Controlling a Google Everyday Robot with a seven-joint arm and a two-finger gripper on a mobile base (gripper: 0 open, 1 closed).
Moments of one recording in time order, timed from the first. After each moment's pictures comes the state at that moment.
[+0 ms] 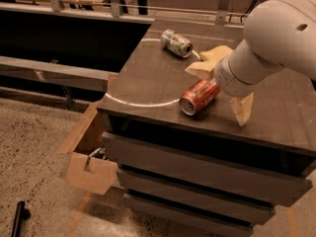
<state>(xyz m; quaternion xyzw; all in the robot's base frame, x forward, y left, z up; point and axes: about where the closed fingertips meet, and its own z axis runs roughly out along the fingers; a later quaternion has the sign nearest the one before) 0.556 -0.154 0.855 -0.90 0.37 -0.17 0.17</state>
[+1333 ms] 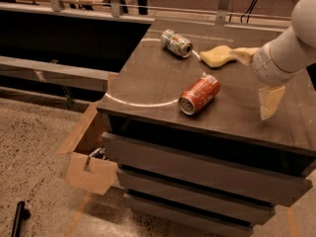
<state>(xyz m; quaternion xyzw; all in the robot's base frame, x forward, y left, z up) 0.589 -0.248 0.865 -0.80 0.54 -0.16 0.20</state>
